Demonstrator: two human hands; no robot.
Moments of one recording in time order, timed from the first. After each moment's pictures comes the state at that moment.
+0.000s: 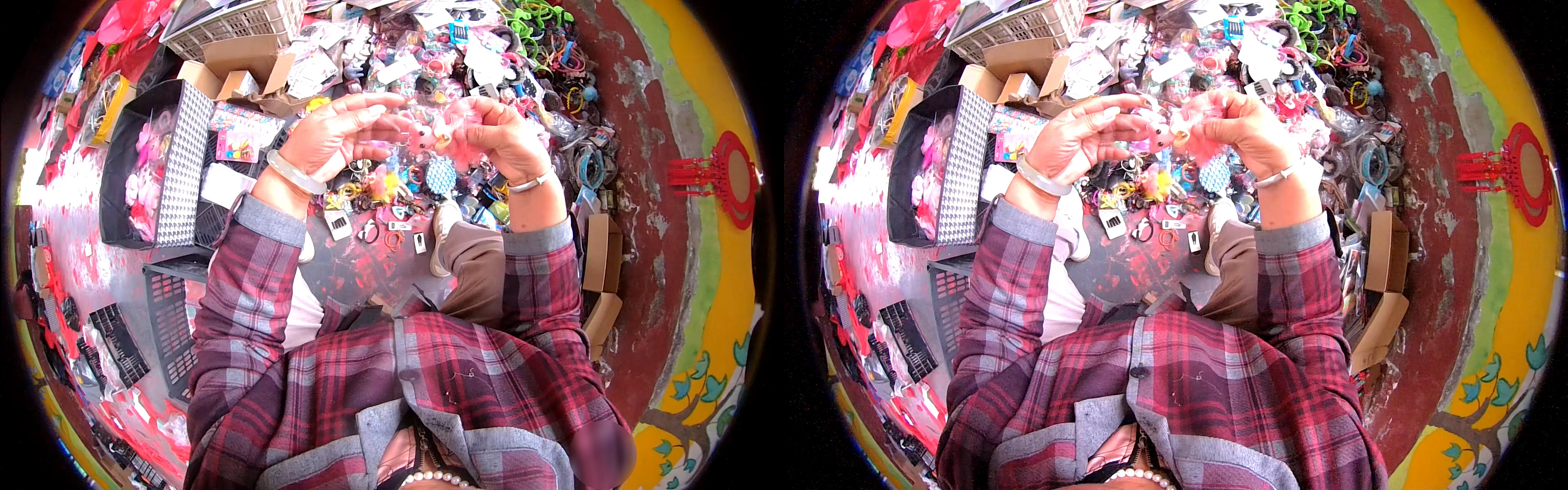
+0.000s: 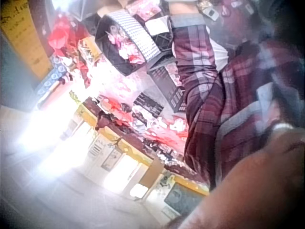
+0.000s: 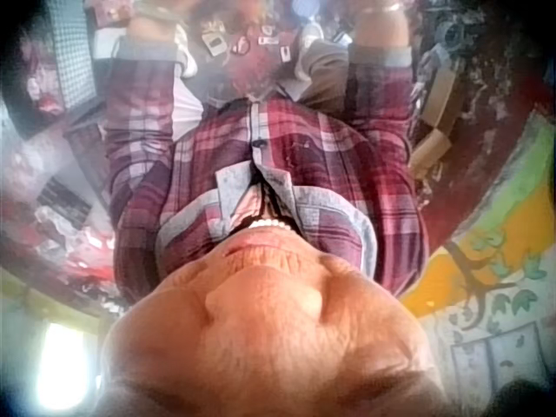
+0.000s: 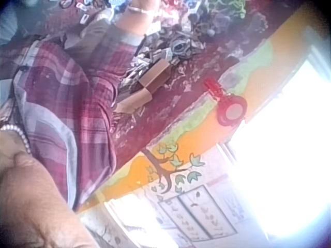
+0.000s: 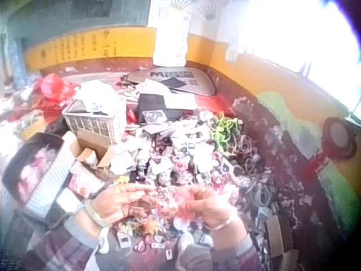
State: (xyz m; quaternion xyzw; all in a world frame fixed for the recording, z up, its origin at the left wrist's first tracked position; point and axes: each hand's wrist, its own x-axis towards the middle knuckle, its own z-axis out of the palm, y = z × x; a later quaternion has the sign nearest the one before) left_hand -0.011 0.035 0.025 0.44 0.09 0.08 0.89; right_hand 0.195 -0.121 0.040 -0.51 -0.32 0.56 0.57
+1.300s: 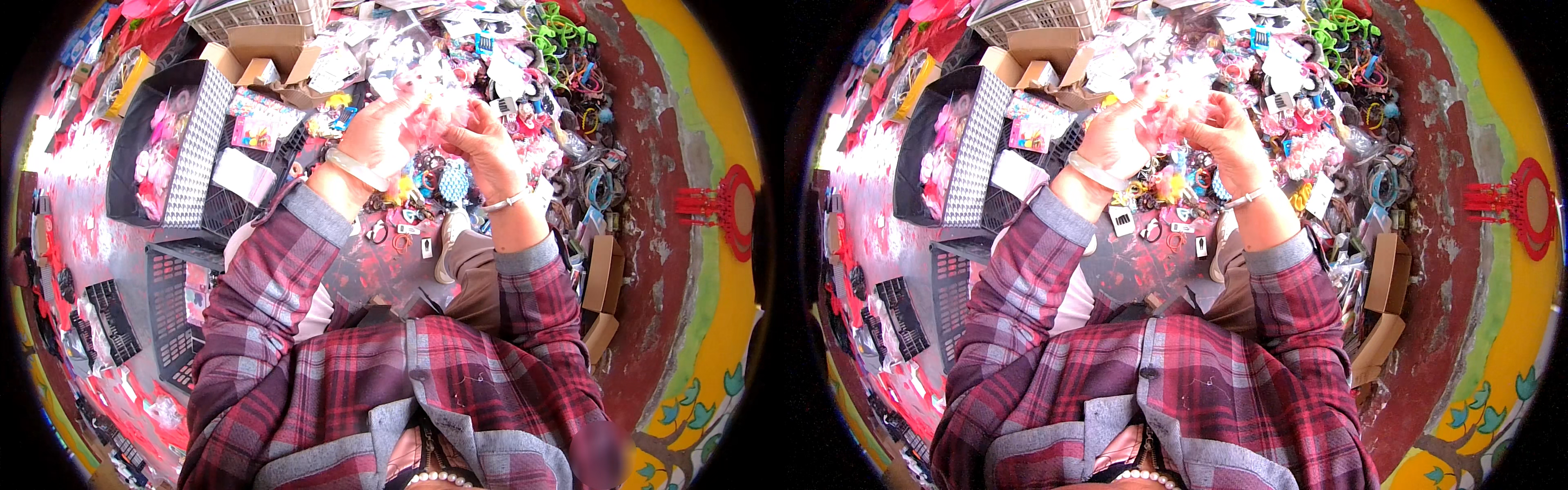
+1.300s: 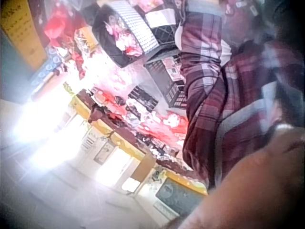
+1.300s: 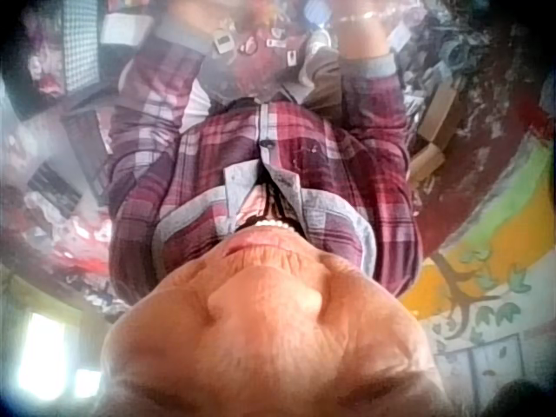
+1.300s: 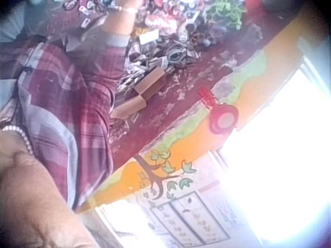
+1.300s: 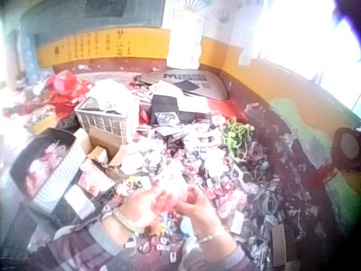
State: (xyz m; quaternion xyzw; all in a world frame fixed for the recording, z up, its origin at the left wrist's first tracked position) left_hand 0.020 0.012 0.009 0.22 0.06 0.25 0.94; right_hand 0.140 -0.089 0.021 -0.55 -0.25 0.45 0.66
